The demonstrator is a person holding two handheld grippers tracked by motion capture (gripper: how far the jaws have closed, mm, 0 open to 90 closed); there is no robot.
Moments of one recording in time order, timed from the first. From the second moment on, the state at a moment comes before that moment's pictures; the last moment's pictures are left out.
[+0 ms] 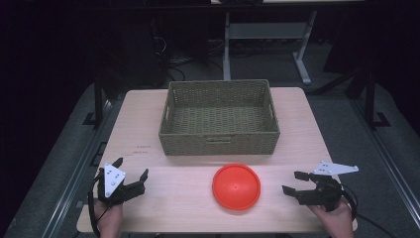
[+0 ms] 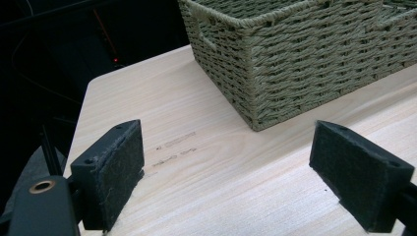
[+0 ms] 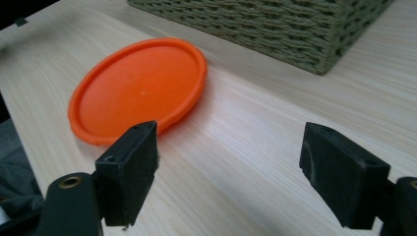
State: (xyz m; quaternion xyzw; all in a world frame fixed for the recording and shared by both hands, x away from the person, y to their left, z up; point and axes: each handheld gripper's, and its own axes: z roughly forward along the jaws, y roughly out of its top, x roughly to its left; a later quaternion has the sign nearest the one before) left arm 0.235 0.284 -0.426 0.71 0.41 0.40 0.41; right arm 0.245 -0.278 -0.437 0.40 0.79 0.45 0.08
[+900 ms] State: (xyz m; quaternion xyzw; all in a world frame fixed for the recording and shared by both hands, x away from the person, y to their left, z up) left arm 0.235 0.284 -0.426 0.71 0.42 0.40 0.41; right arm 0.262 -0.245 -0.431 0.38 0.81 0.44 0.03
